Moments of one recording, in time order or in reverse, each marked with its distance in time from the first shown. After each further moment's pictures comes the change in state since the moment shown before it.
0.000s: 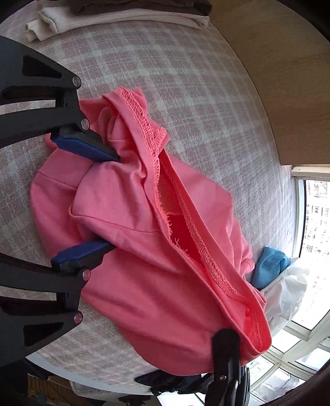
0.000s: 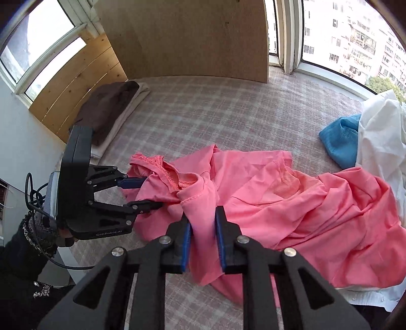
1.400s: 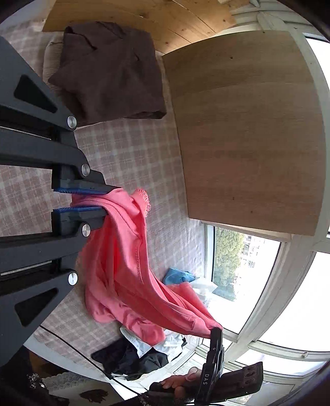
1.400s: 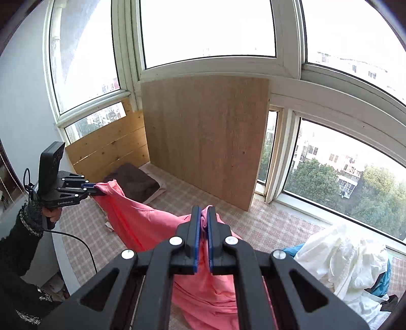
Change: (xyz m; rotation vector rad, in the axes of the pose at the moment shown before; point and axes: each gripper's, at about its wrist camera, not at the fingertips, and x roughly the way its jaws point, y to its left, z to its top) left arm -0.203 0.072 0.004 -0.077 -0.400 0.067; right arm -0.222 0.030 0.076 -0.256 -0.509 -0.045
